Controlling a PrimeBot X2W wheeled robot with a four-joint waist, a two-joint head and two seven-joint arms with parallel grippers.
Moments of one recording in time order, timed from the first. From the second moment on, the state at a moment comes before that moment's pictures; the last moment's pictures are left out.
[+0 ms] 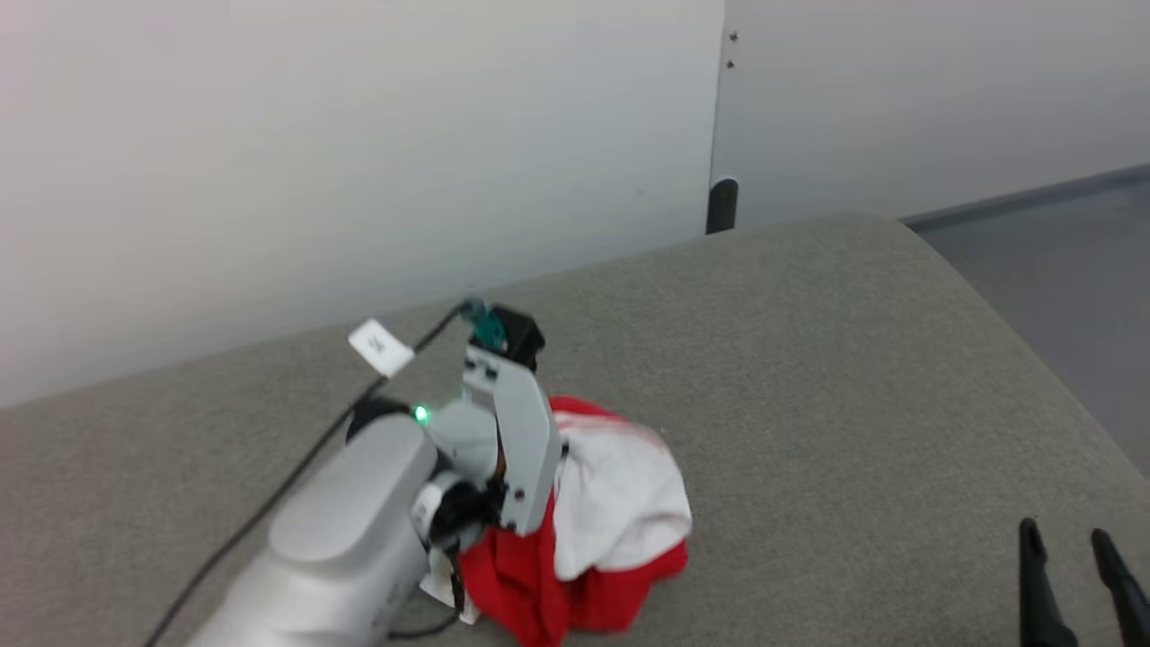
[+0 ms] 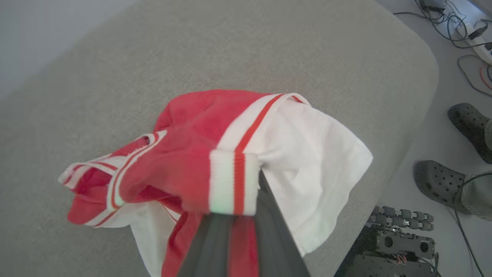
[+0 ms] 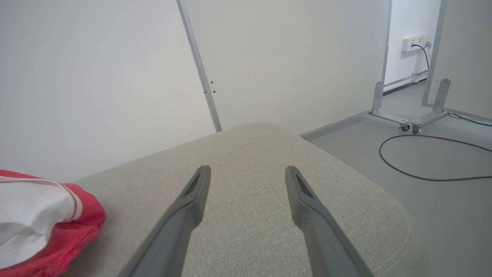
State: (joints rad) left arm -0.74 0.26 -0.76 0.58 -0.83 -0.10 0.64; right arm 0.17 -0.05 -0.20 -0.04 0.26 0.13 -0.08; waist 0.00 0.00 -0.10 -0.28
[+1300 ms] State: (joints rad) left arm -0.71 0.37 -0.79 0.53 -0.85 -0.13 0.14; right arm 0.13 -0.05 -0.10 0.02 0.18 0.13 -0.12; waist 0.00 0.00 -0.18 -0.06
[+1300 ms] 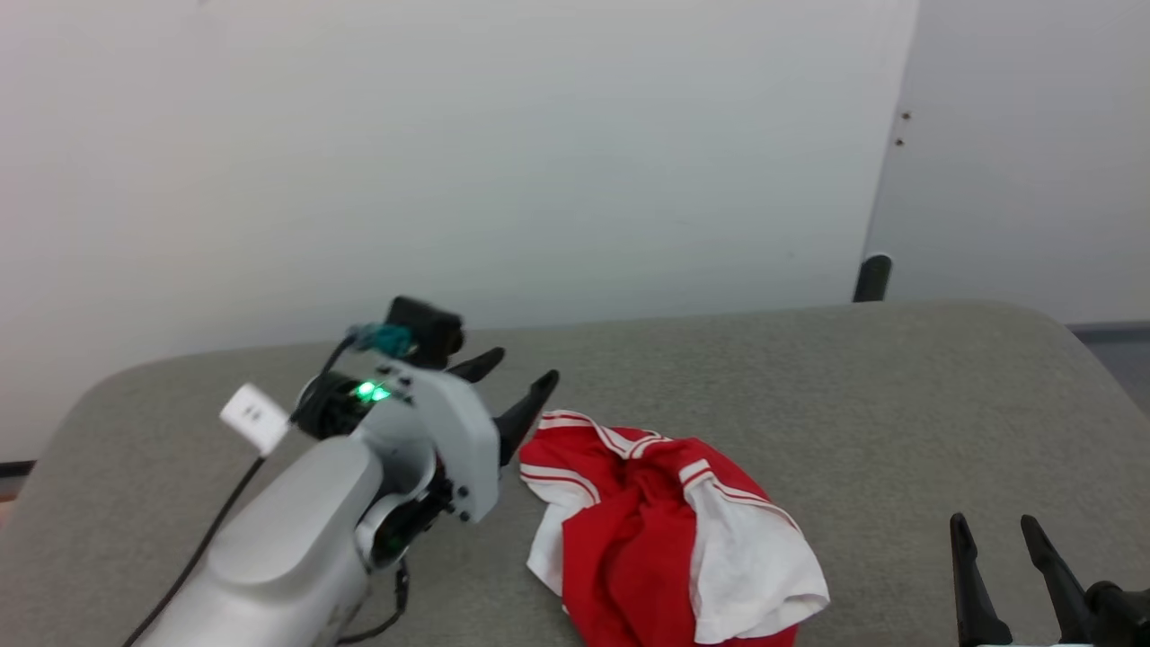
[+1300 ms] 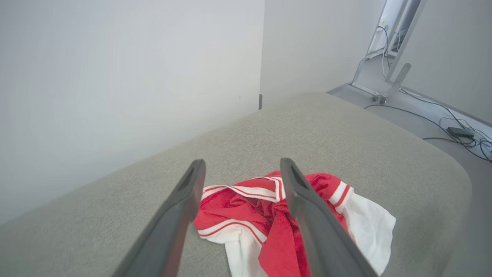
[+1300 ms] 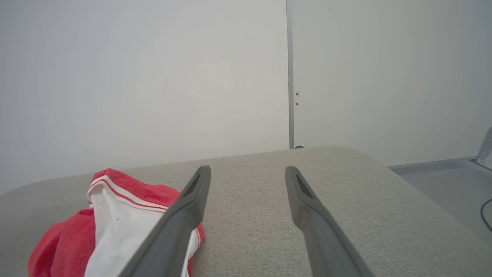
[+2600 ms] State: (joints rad) left arm -0.10 0.46 -0.32 0.36 -0.62 0.03 -0.26; right arm 0.20 -0.09 -0.16 0.13 0.10 0.13 -0.25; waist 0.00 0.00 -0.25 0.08
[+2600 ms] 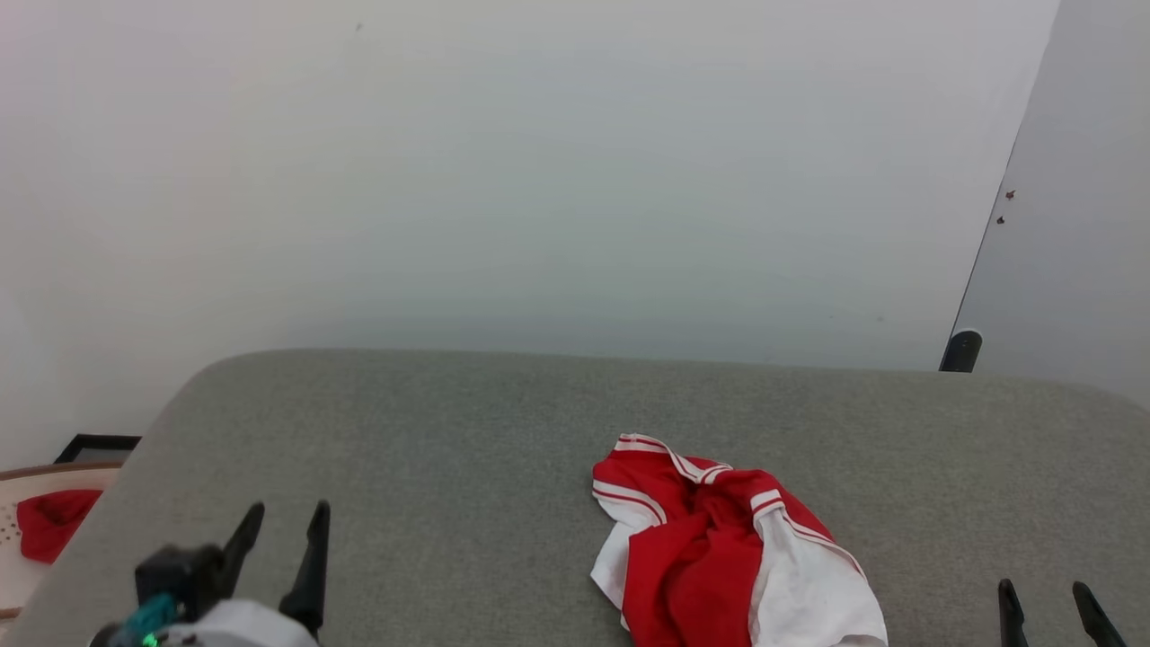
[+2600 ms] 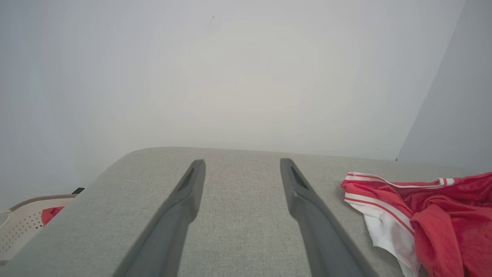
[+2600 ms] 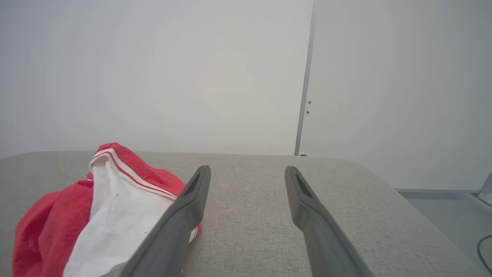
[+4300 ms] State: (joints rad) left arm -0.04 0.31 -0.08 0.39 -0.37 -0.13 -0.23; right arm 0.21 -0.09 -0.11 0.12 0.10 0.13 -0.23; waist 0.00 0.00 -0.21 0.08
